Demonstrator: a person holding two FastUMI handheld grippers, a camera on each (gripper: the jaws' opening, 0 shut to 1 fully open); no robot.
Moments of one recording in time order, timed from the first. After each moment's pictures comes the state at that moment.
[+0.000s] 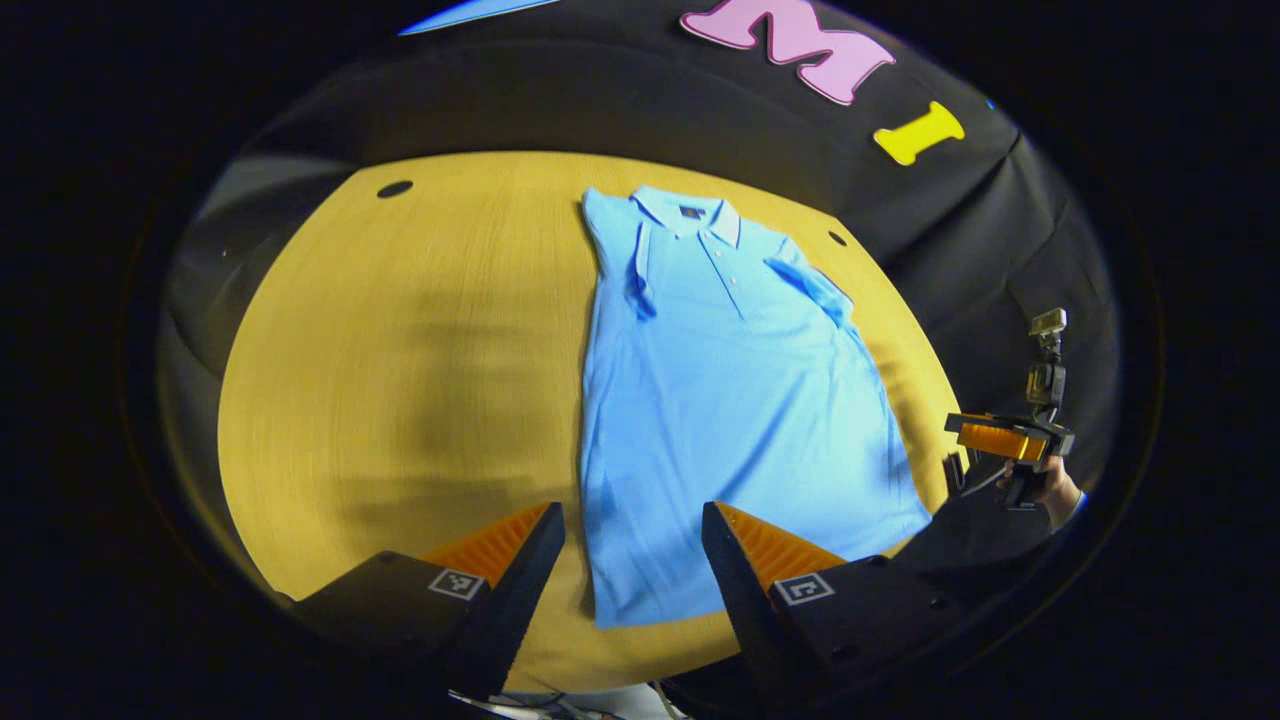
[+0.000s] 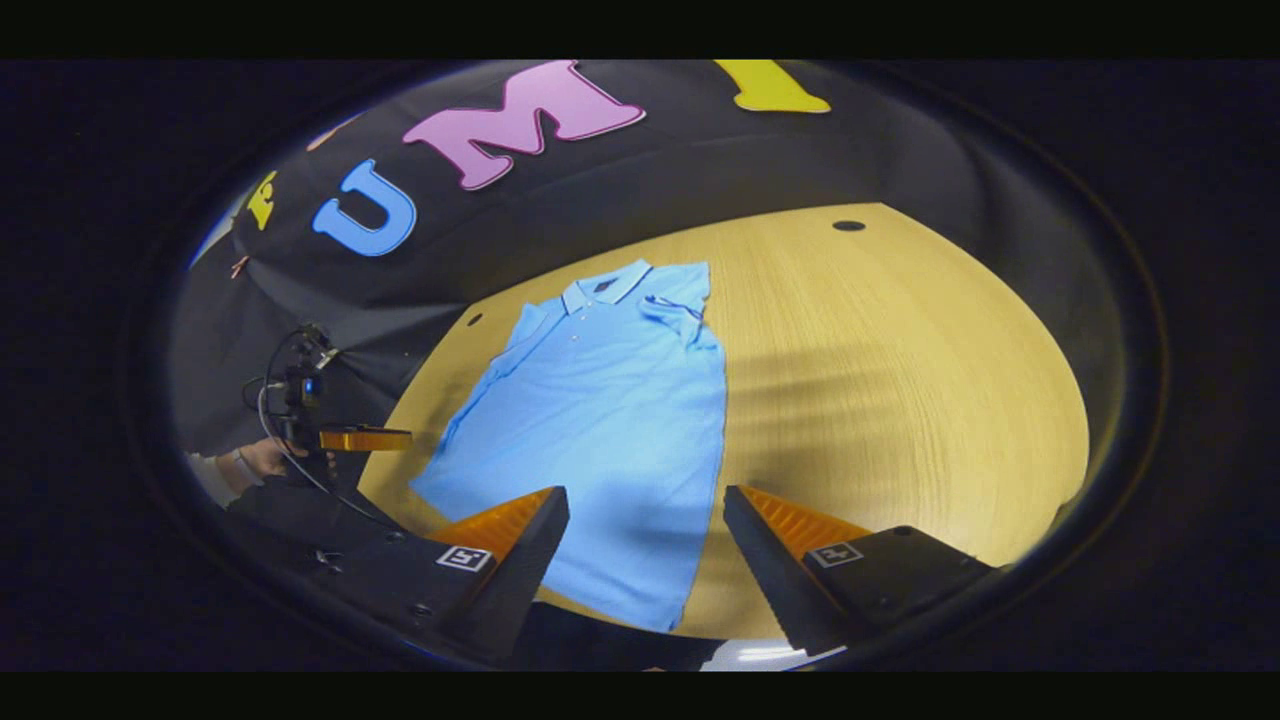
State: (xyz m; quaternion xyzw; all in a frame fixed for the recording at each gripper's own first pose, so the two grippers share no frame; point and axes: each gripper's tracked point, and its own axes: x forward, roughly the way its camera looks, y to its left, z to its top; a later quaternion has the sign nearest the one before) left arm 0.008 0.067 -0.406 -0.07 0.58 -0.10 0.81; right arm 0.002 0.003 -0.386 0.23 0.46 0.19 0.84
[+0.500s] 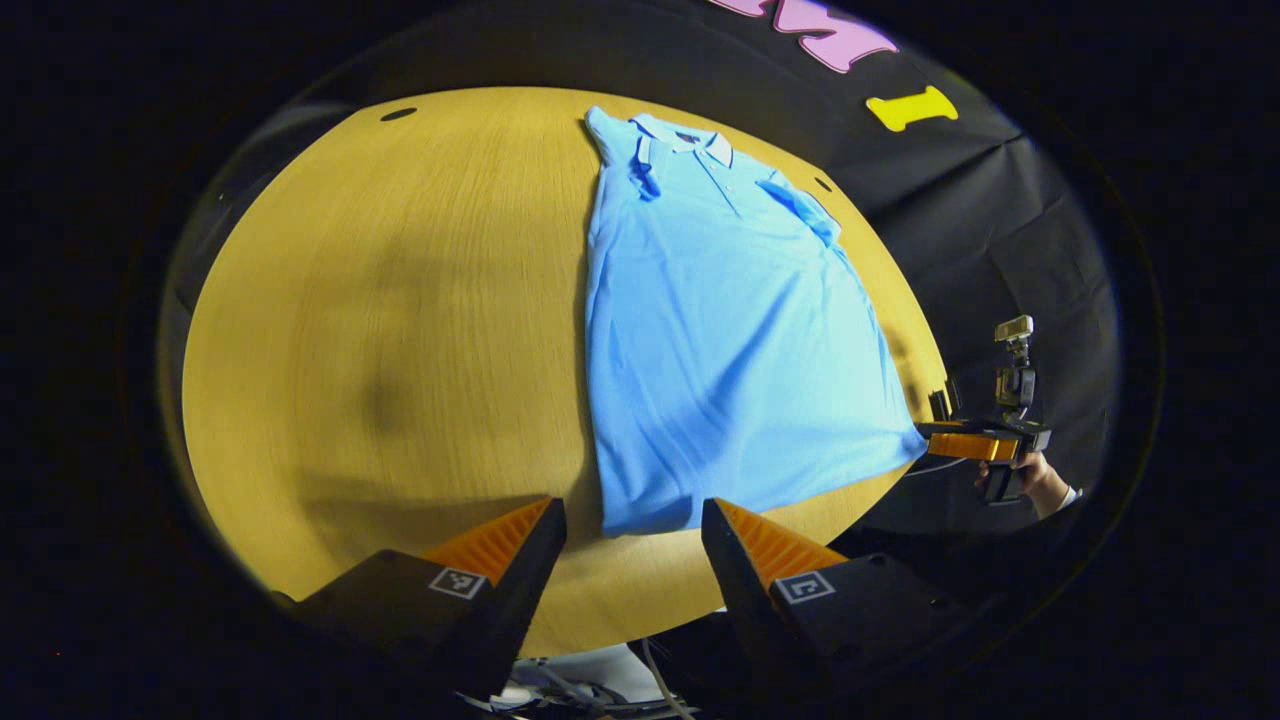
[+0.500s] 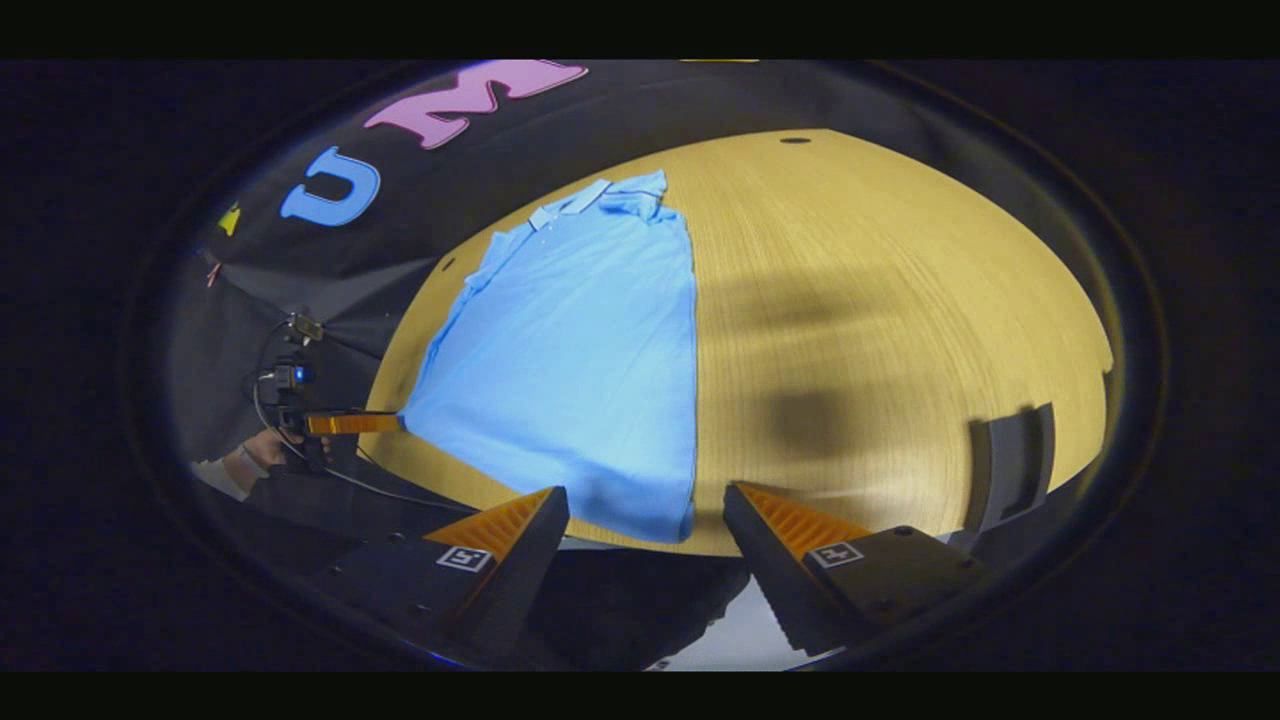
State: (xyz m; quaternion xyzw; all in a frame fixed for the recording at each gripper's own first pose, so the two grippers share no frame) left arm -0.057 0.072 -0.436 -0.10 0.63 -0.12 0.76; right arm -0.094 0.027 -0.431 0.27 0.56 0.19 0.76
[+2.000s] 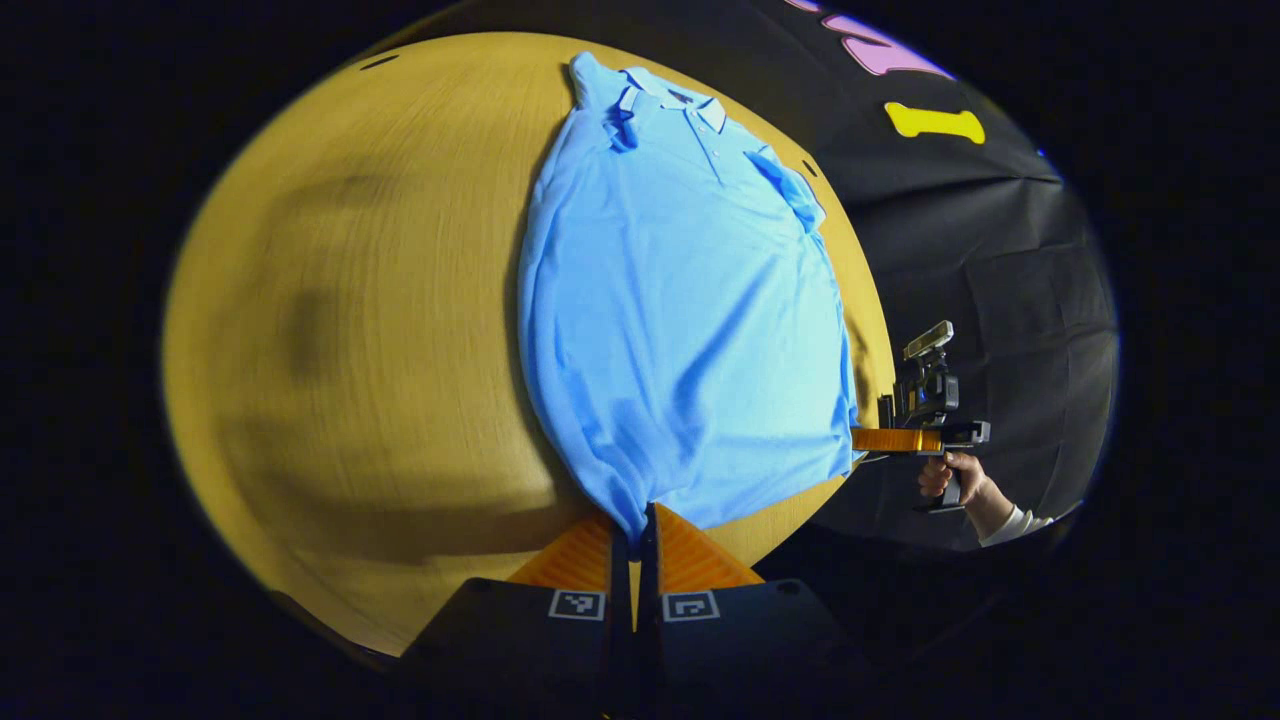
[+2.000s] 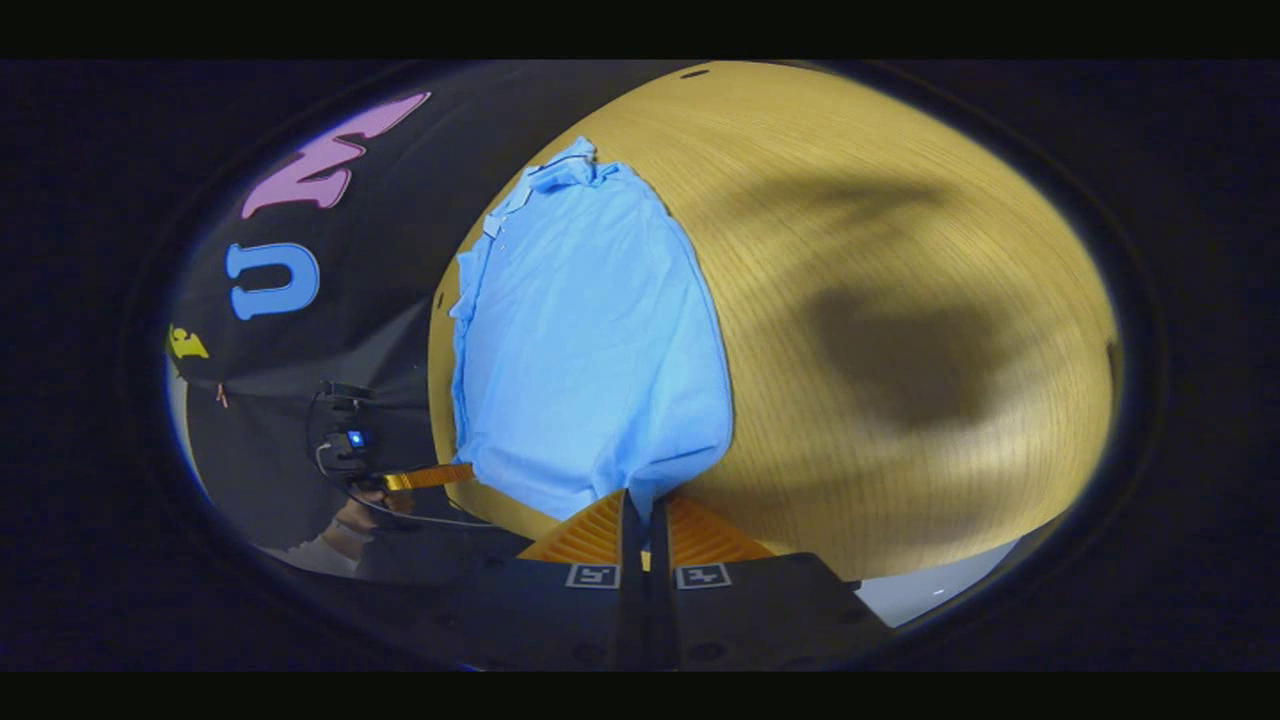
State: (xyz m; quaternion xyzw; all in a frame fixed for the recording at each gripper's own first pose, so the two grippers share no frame) left arm -0.038 0.033 -0.446 -0.18 0.67 -0.17 0.70; right arm -0.065 0.073 -0.449 0.42 0.58 0.16 0.68
